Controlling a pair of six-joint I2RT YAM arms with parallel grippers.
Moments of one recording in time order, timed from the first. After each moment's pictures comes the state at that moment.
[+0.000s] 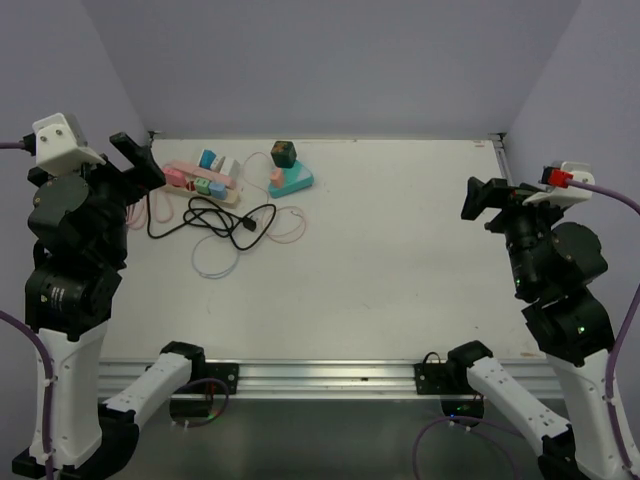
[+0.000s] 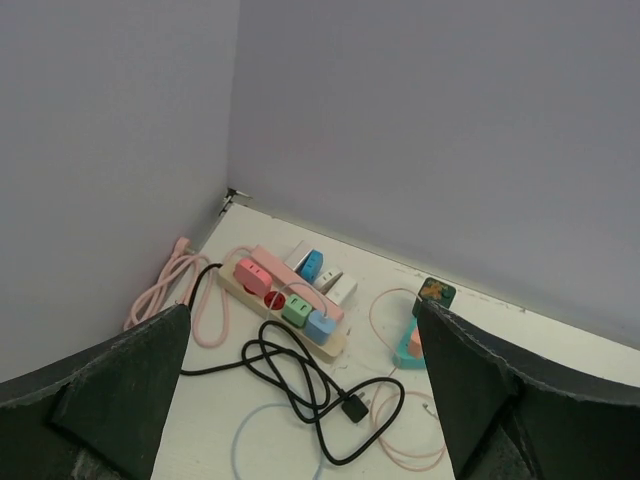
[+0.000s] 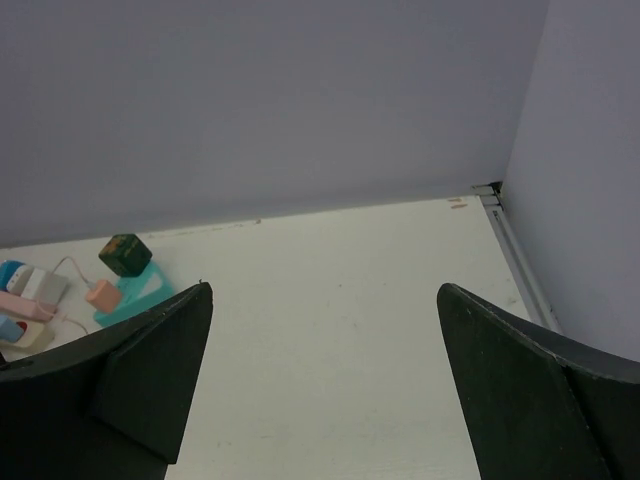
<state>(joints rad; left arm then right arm) -0.20 0.90 1.61 -0.73 -0.49 -0.25 0.37 0.69 1.25 -0.51 0.43 0.11</state>
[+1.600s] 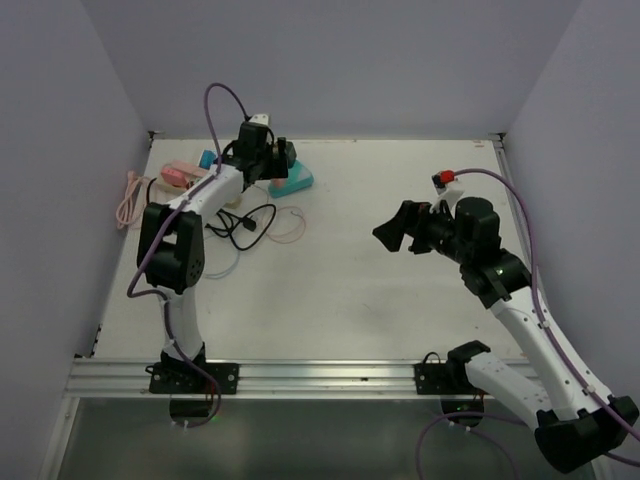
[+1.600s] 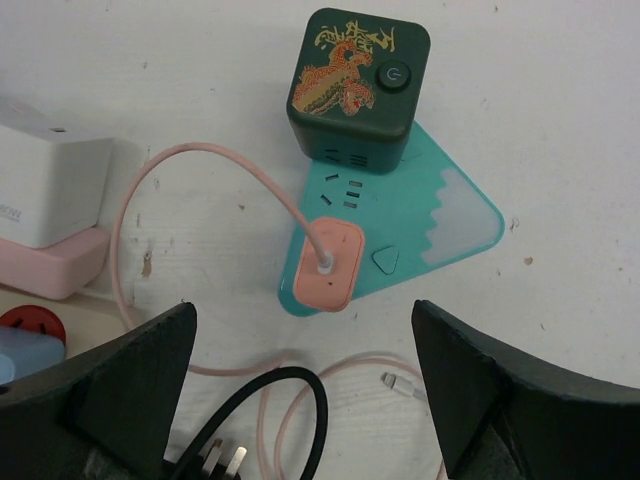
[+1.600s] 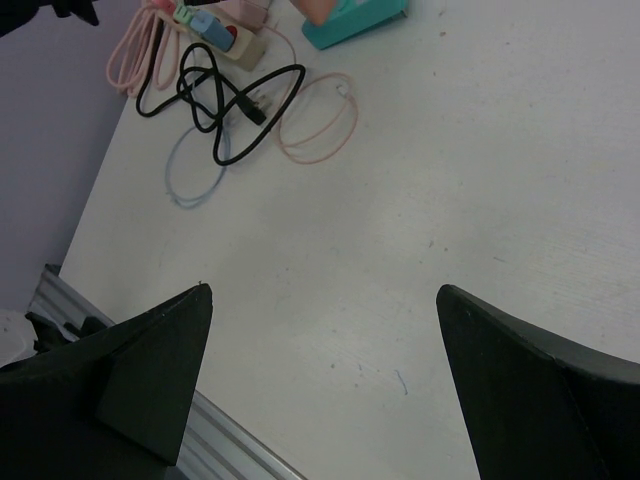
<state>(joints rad) -0.29 1.98 1.59 -0.30 -0.14 -0.28 0.37 0.88 0.91 -0.42 -0.25 0.46</state>
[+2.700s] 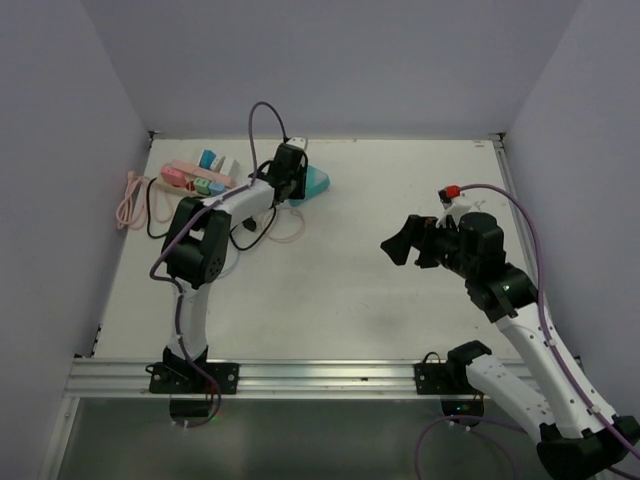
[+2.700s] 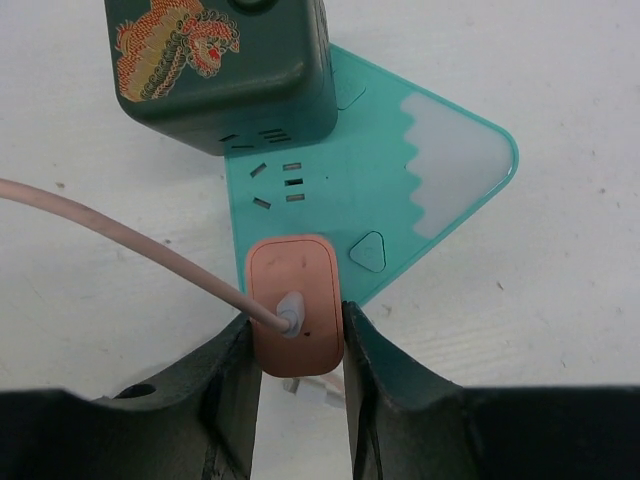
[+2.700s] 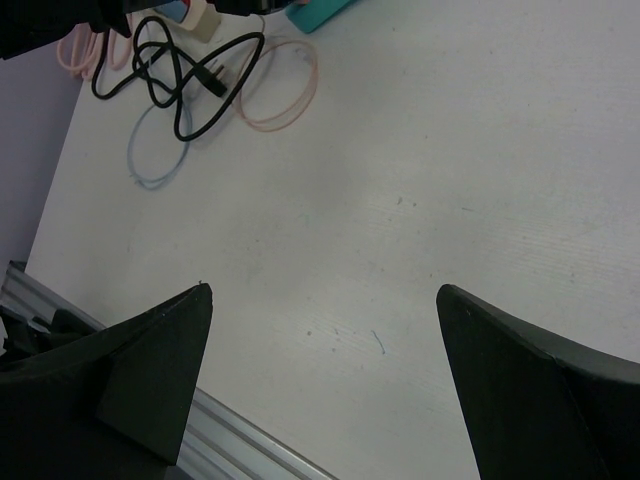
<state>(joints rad) -0.43 2.14 1.60 -0.20 -0.18 -0.23 0.37 0.77 0.85 -0.52 -0.19 0.46</state>
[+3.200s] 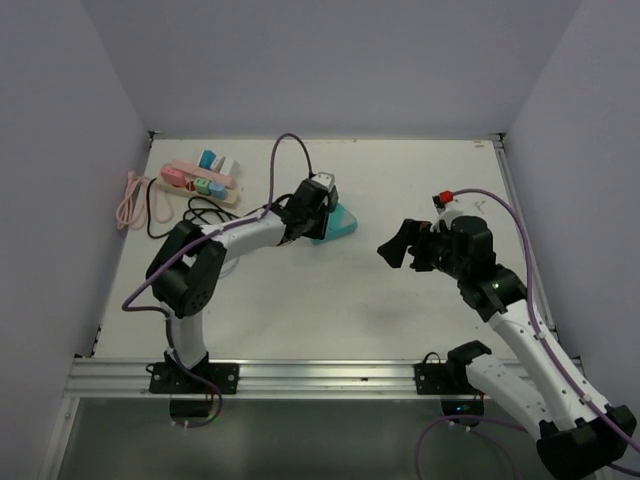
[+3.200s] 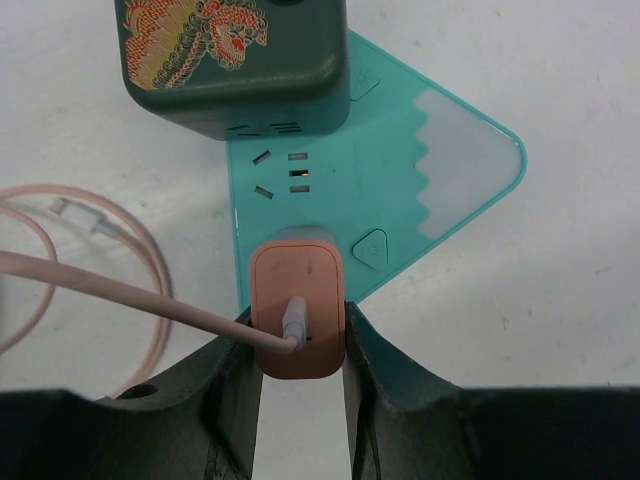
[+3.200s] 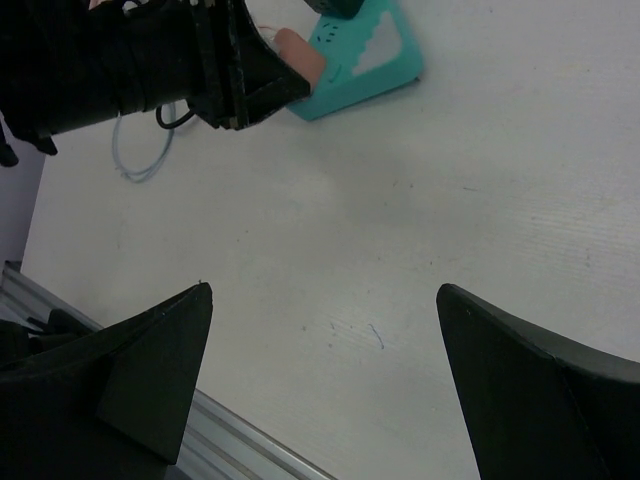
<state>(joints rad) -0.64 1.91 1.29 -0.21 -0.13 -0.33 0.37 0.79 0.77 -0.47 -0.20 0.49</state>
